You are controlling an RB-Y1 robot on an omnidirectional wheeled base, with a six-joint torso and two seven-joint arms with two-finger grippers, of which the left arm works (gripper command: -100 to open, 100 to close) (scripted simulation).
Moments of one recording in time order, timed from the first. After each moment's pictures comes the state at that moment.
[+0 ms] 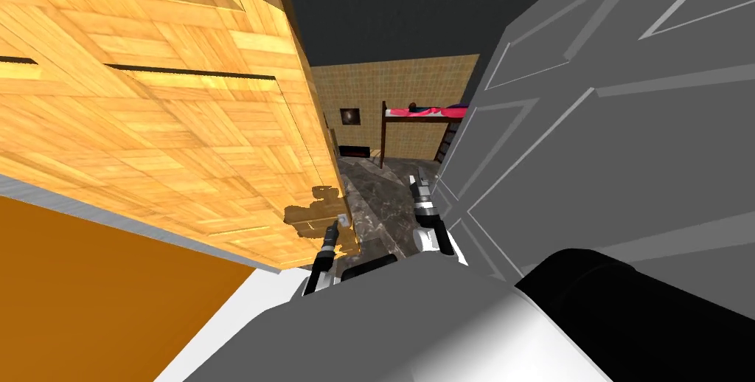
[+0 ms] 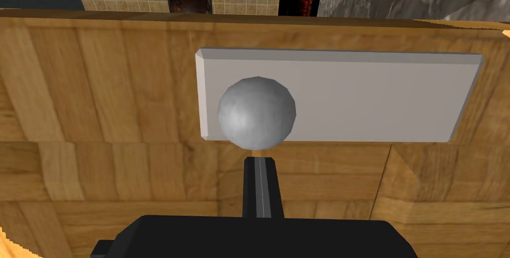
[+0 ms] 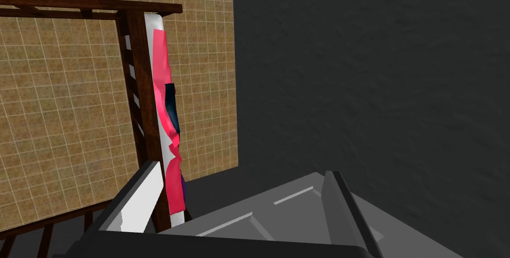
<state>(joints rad) 0.04 0.09 -0.16 -0.87 0.05 -0.74 0.02</state>
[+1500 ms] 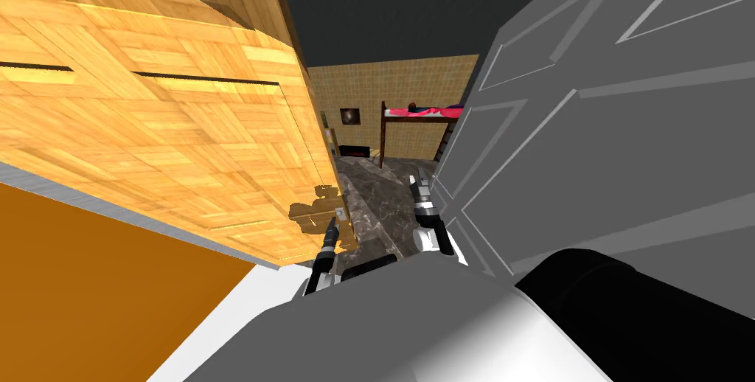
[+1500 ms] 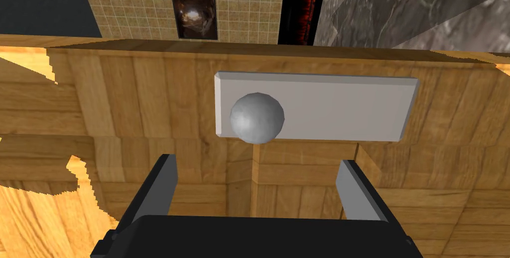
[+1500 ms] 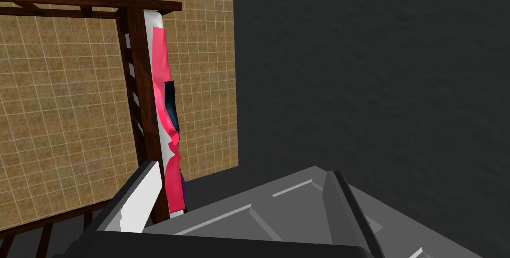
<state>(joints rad) 0.05 0.08 -0.16 -0.88 0.05 -0.76 0.02</state>
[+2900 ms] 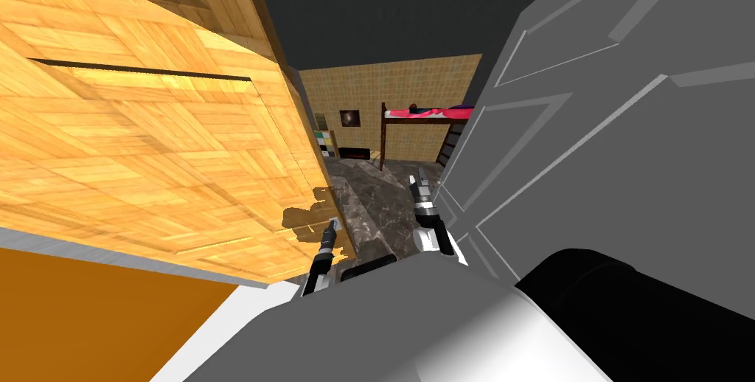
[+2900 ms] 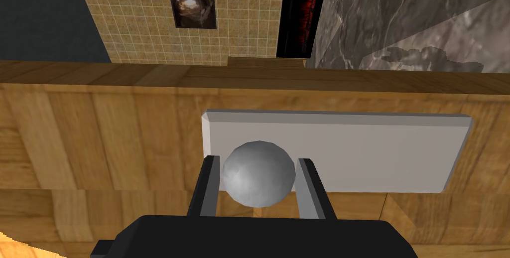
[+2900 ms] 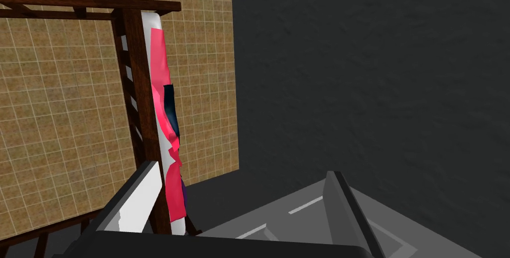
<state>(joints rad) 0.05 0.08 -0.13 -0.86 0.07 -0.76 0.01</state>
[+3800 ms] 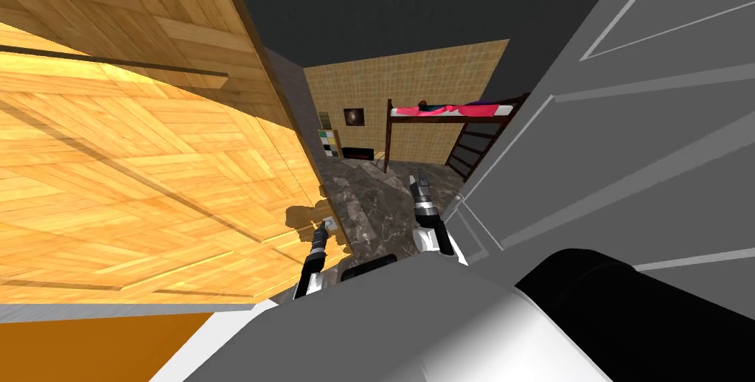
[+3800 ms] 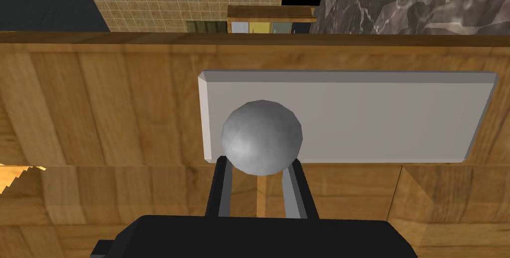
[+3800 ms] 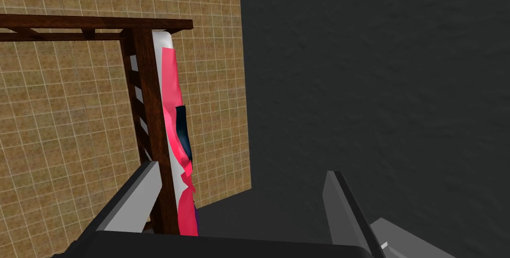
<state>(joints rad) 0.01 0.09 -0.02 -0.81 0.11 -0.77 -0.02</state>
